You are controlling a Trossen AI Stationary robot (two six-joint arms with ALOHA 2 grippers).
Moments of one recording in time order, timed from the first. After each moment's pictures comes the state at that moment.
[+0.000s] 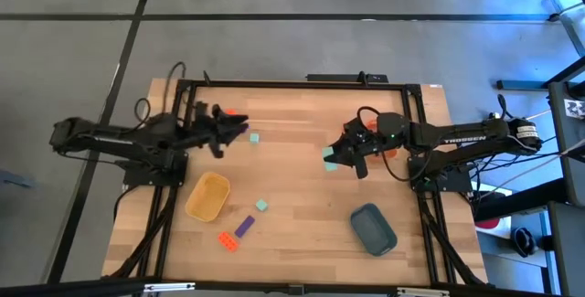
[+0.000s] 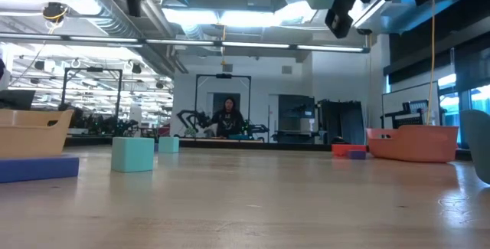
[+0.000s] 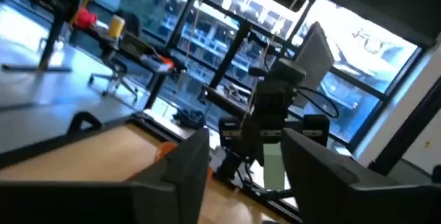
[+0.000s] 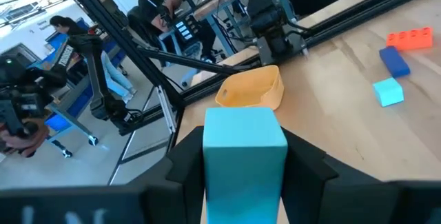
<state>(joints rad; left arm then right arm) 0.01 0.74 0.47 0.49 -0.28 -0.48 -0.05 1.10 0.68 0.23 -0.26 0.51</state>
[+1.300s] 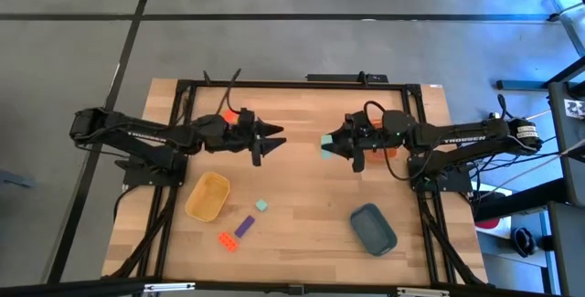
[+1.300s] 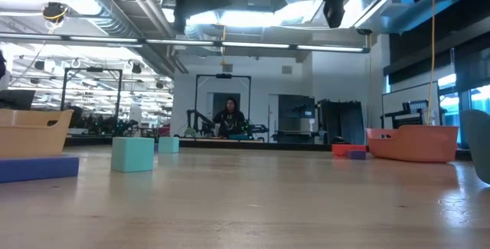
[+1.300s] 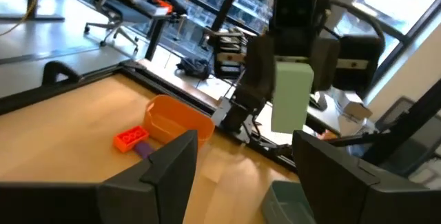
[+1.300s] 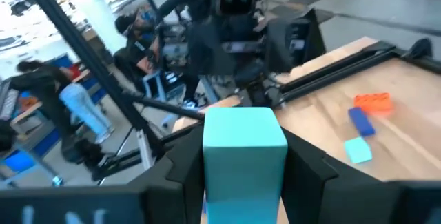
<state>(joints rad) 0.02 1.20 0.69 0.53 -0.17 -0.48 -0.05 1.10 0.68 0.37 -0.11 0.46</state>
